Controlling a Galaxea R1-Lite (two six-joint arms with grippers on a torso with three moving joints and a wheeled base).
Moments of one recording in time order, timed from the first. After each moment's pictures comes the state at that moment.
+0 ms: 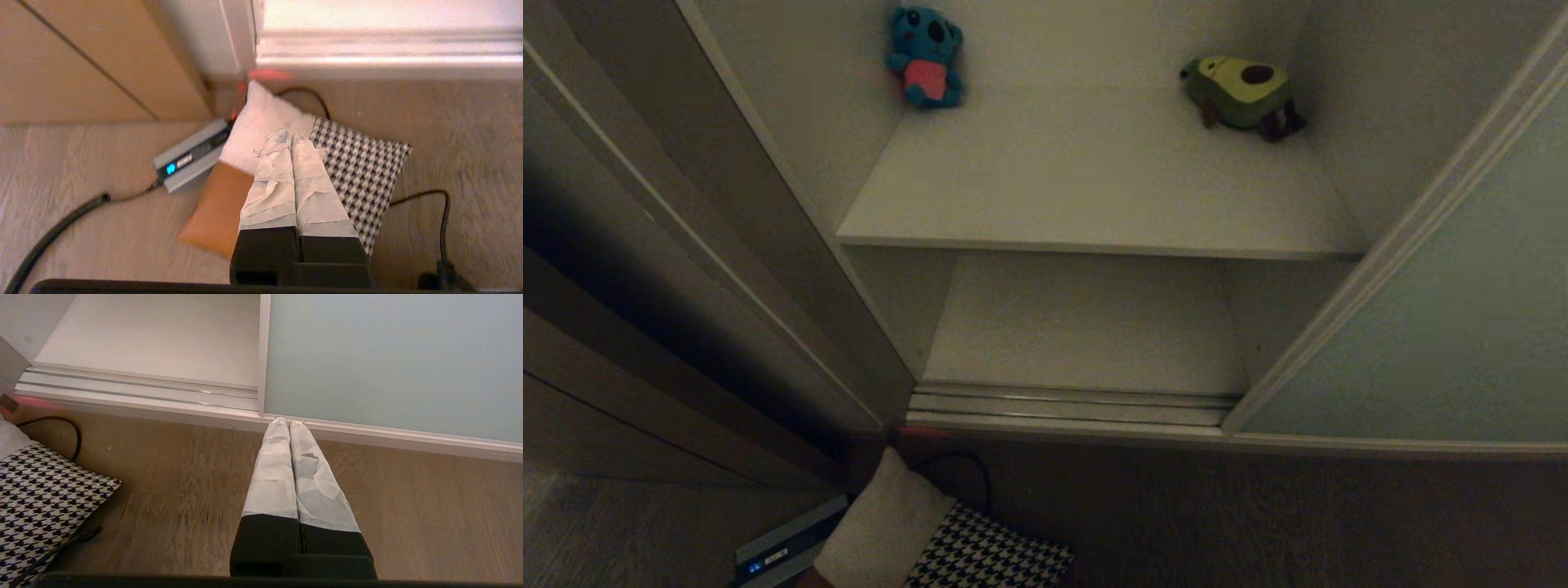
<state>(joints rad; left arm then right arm) -0.01 0.09 -0.06 0.11 -0.04 0.07 0.00 0.00 0.00 0.00 0.00 -0.01</state>
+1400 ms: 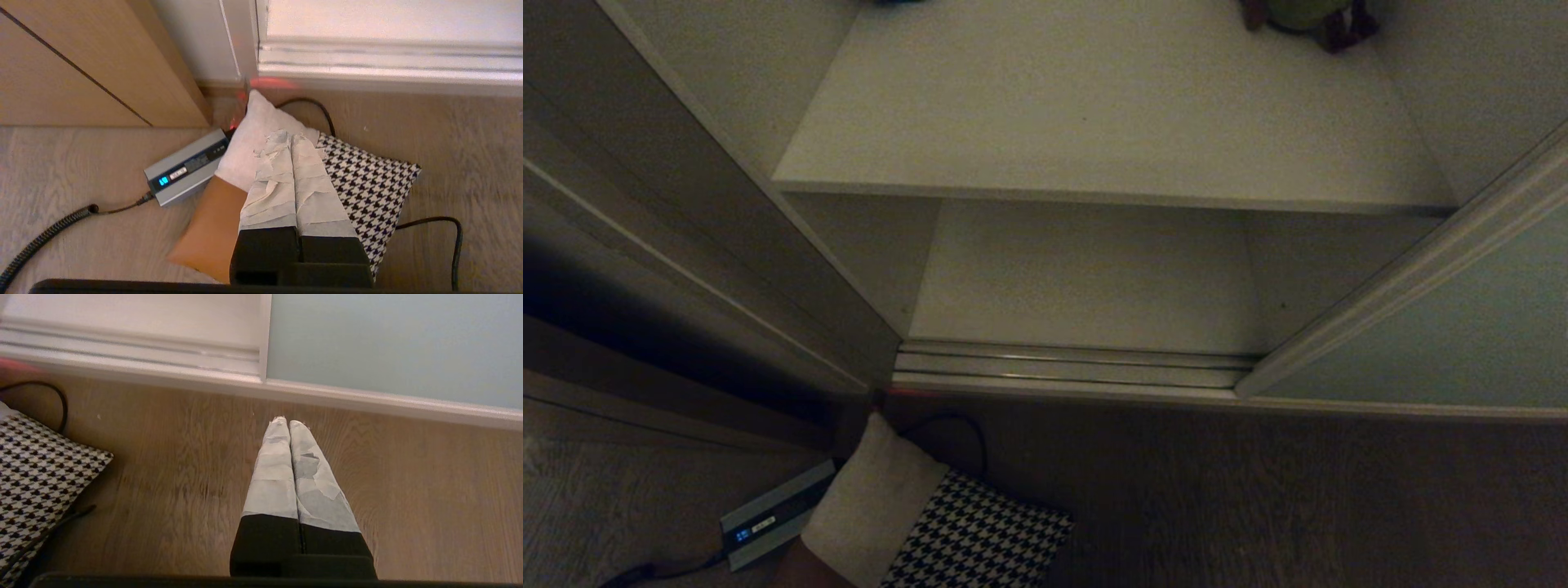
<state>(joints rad) -0.01 0.00 -0.01 0.02 -0.01 0.04 0.00 0.00 0.00 0.00 0.00 -0.01</state>
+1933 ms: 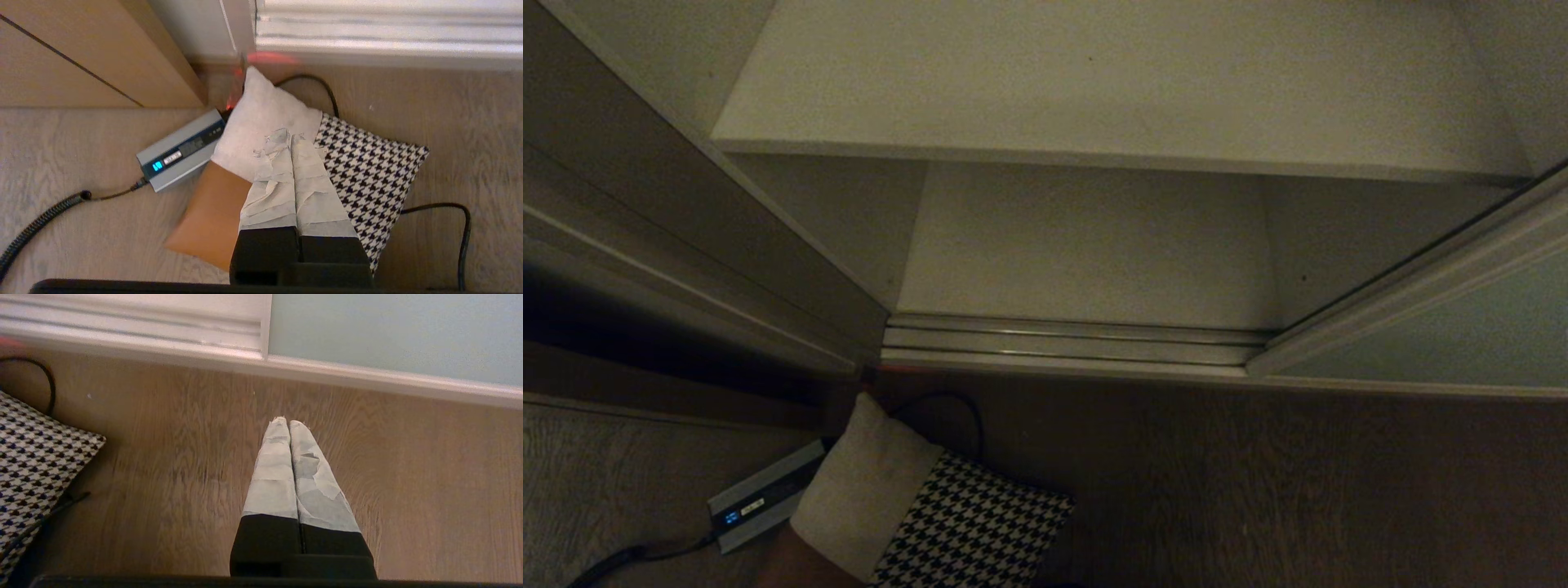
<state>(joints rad) -0.01 0.00 -0.01 0.03 -0.01 0.05 0.00 0.00 0.00 0.00 0.00 -0.01</state>
